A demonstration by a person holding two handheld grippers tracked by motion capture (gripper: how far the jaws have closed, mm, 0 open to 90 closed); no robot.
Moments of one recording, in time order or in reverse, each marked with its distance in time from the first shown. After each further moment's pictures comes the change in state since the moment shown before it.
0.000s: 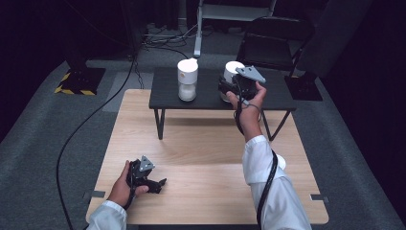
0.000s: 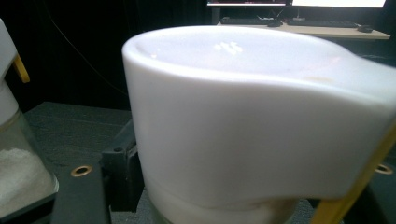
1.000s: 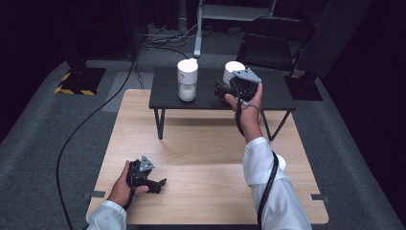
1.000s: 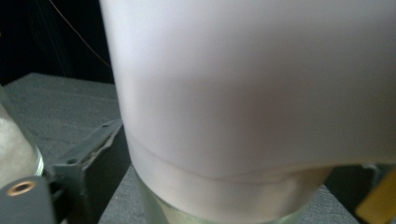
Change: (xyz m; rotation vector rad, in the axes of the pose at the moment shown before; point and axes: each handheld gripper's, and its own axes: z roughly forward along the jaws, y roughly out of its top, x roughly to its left) left arm 0.000 0.000 0.000 -0.001 -0.001 0.000; right arm -0.001 -0.001 0.008 0.067 0.006 -0.037
